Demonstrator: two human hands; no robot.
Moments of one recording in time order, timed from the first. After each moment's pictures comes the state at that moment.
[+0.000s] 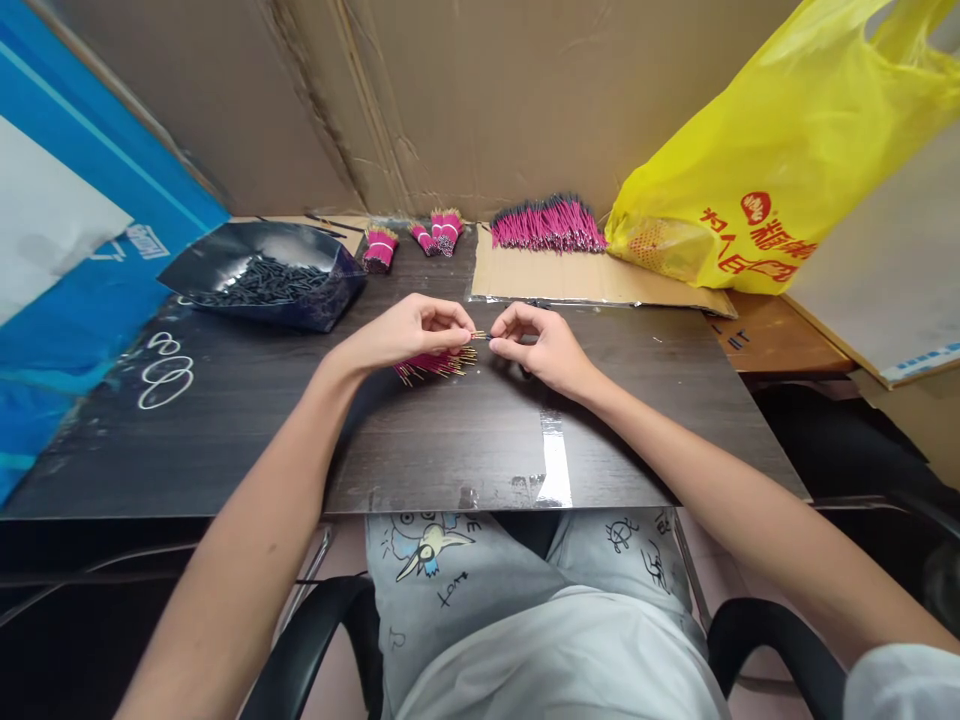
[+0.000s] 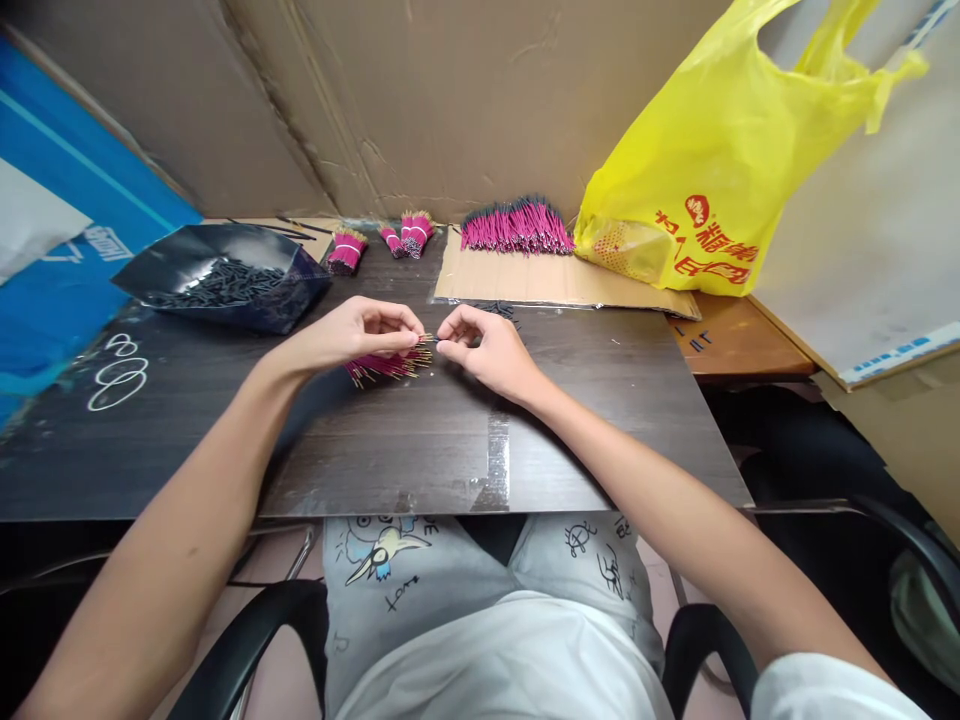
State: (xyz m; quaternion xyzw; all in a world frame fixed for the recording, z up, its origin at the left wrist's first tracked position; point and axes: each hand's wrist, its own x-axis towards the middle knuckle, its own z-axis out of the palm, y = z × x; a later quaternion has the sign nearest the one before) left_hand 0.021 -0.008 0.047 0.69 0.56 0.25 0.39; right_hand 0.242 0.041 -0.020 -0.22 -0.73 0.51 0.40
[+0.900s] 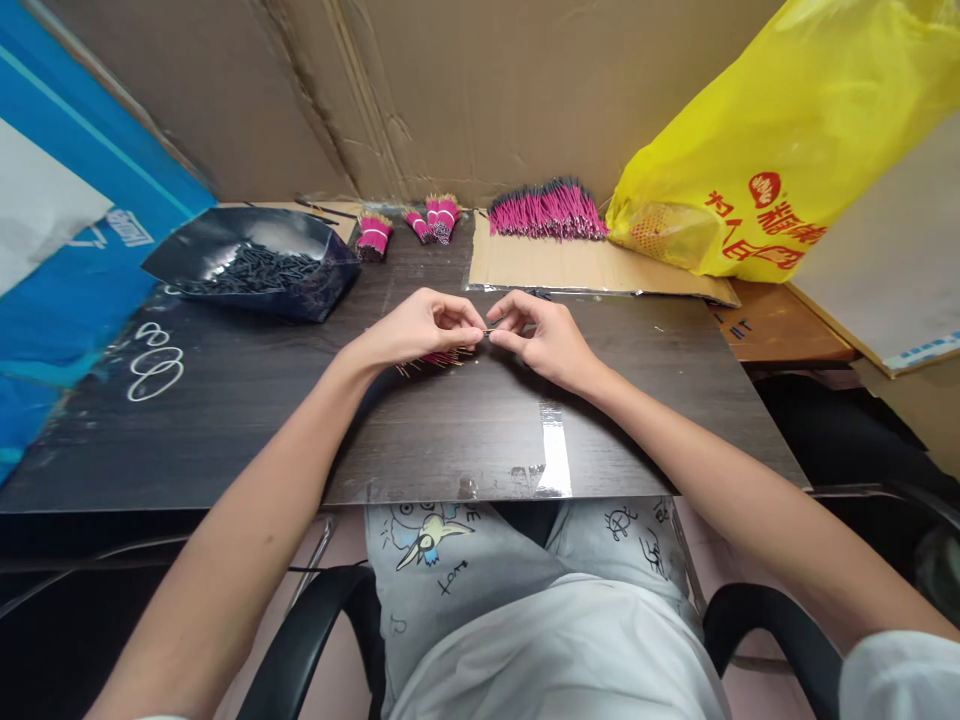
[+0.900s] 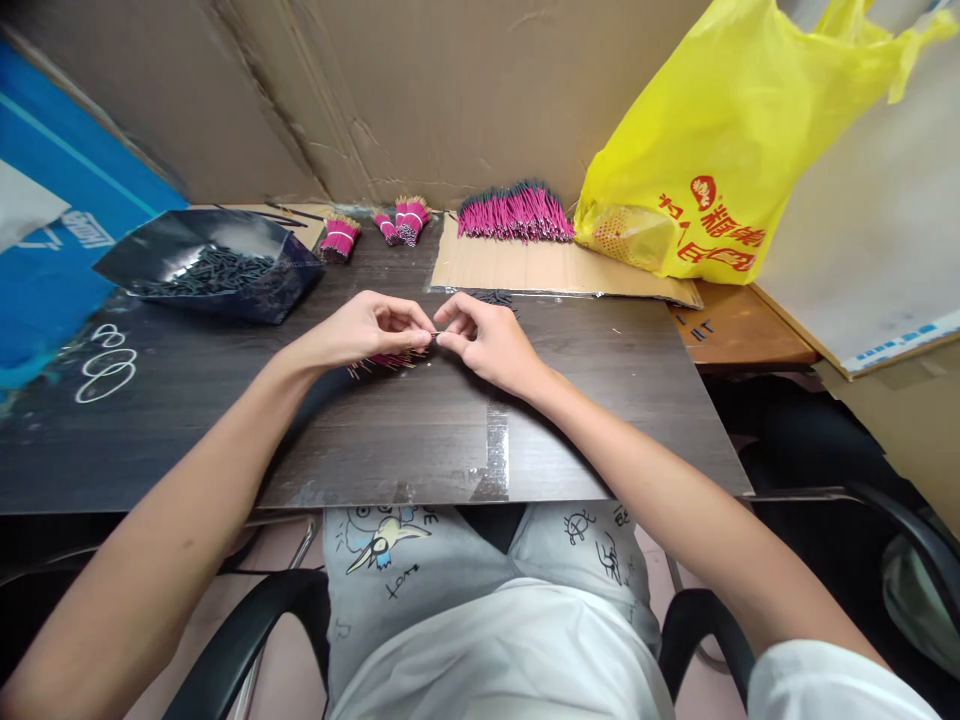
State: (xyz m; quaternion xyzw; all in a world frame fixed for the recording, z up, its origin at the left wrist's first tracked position) left_hand 0.033 -0.004 0.033 0.68 0.54 0.27 0.40; right_hand 0.245 0.045 -0.028 -0.21 -0.78 0.42 0.42
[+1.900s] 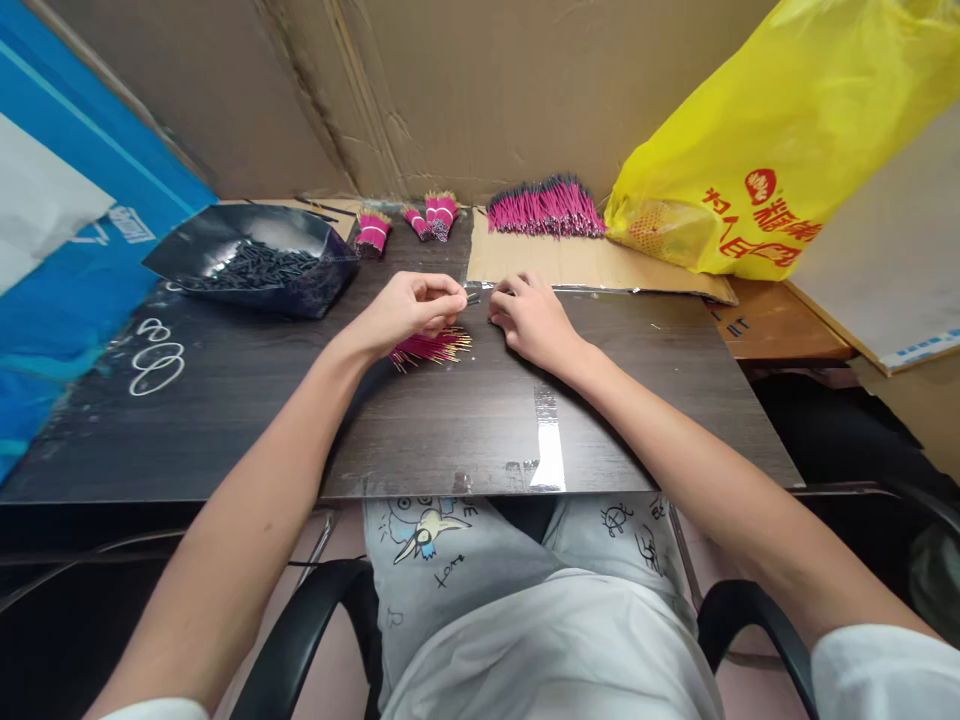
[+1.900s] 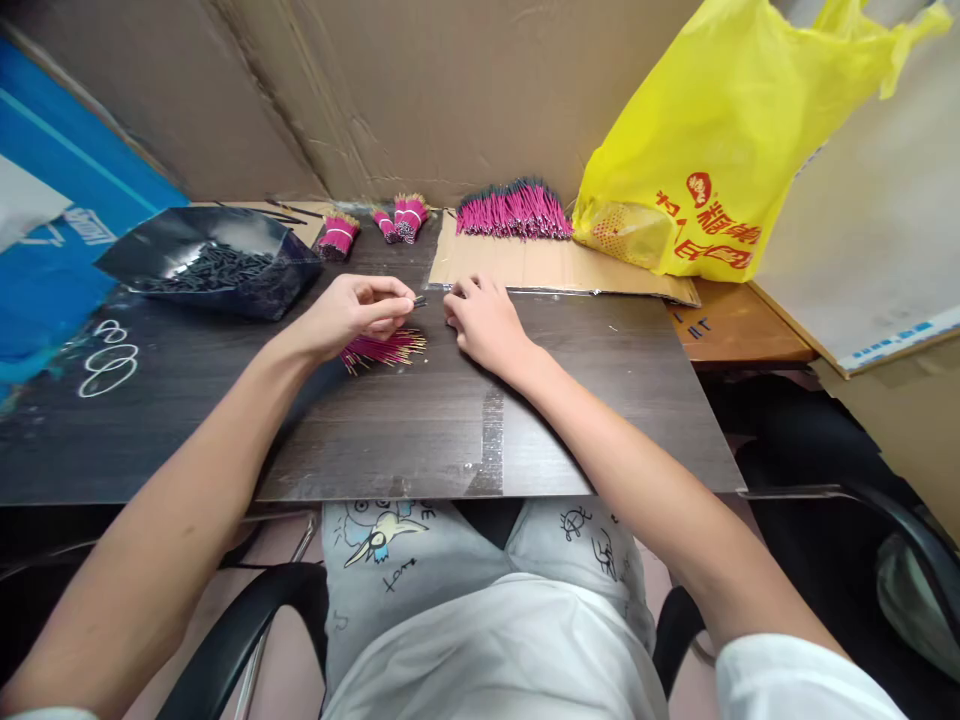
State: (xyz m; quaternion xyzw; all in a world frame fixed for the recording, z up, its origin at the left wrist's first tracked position) left_hand 0.024 0.003 0.030 0.60 0.54 0.39 0.44; right_hand 0.229 0.077 -0.039 -0.28 -0.91 0.06 0.30
